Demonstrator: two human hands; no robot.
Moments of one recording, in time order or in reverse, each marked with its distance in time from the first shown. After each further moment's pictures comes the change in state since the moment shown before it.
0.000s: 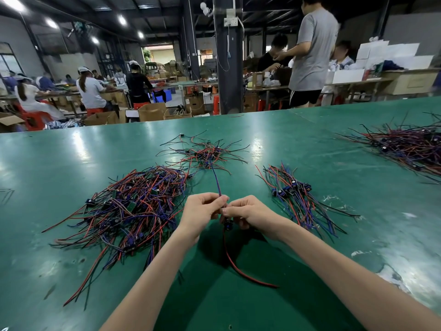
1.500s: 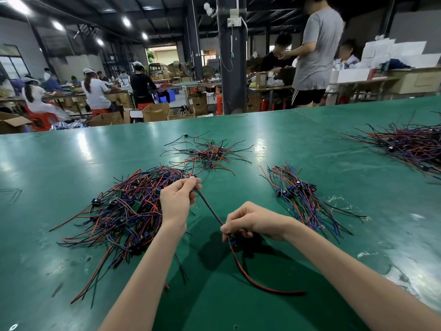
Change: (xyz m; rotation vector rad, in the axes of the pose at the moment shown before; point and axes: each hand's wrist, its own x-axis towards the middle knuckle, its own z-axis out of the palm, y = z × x) left_hand 0.013 0.011 -0.036 -0.176 0.391 0.079; right_hand -0.011 -0.009 0.000 -0.146 -0.322 -0.010
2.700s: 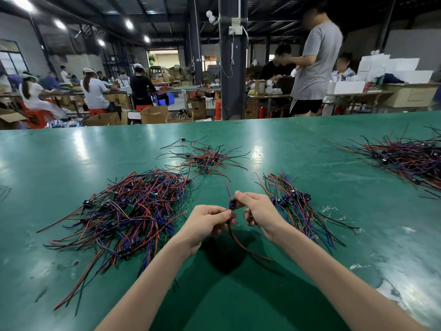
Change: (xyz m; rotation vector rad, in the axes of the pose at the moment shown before) left_hand -0.034 -0.012 0.027 0.153 -0.580 -0.293; right_hand 0.014 0.005 -0.016 0.294 0.664 0.013
